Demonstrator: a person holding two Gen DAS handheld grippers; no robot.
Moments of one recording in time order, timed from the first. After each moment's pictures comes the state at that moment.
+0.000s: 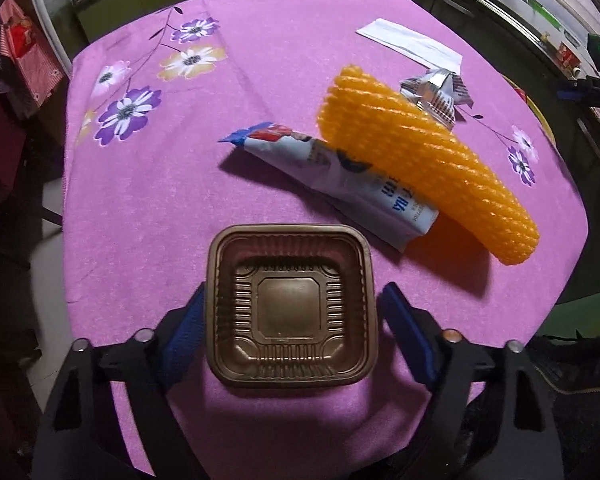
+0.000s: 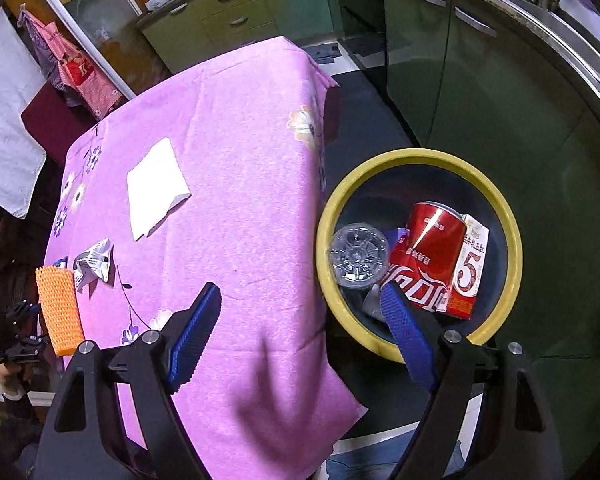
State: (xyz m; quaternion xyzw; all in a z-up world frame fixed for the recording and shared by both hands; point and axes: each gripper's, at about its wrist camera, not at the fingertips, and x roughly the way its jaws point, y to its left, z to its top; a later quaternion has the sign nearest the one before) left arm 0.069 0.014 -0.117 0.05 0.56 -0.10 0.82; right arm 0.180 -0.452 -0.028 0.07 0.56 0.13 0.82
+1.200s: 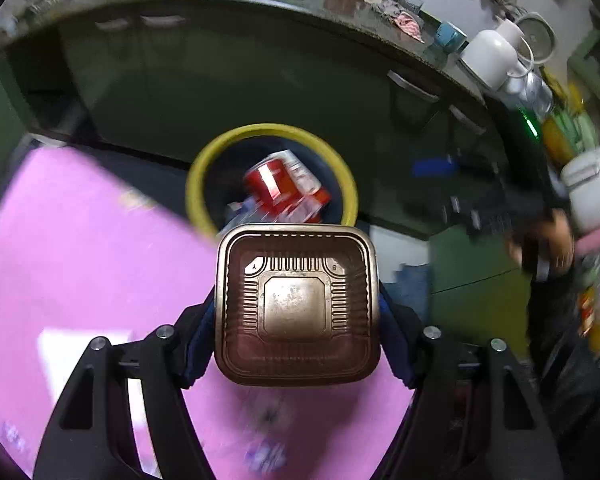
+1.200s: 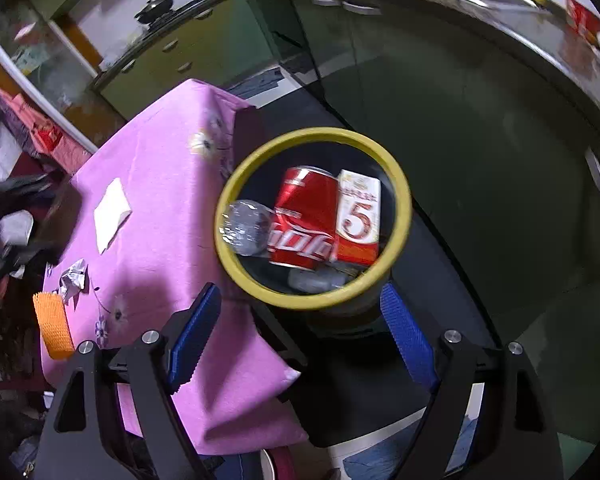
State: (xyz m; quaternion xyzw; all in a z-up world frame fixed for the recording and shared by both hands) left arm 0.263 -0.394 -0.020 0.18 0.55 -0.47 0.67; right arm 0.098 -0.590 -0.039 0.16 0.52 0.05 0.84
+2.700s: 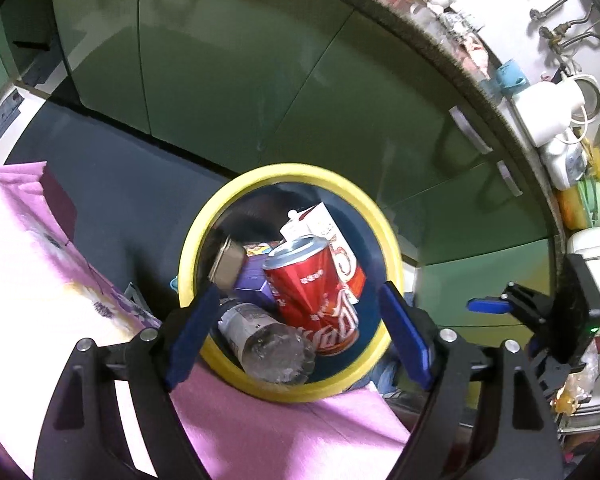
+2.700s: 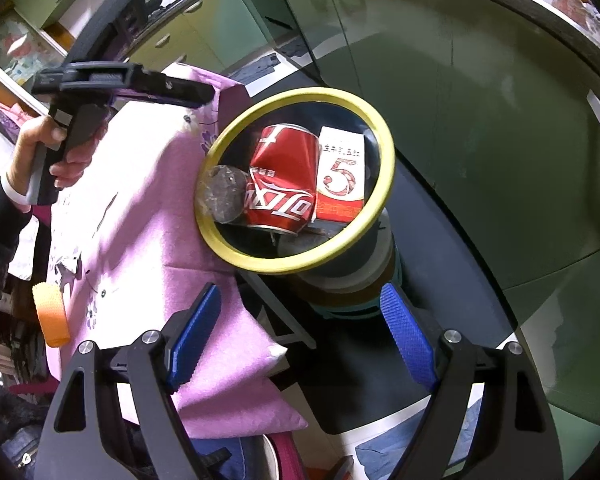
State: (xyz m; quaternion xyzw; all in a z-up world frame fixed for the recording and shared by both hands) left arm 0.370 -0.470 -0.084 0.12 0.60 -0.44 0.66; right arm 0.076 -0.606 -0.073 0.19 0.54 0.06 0.82
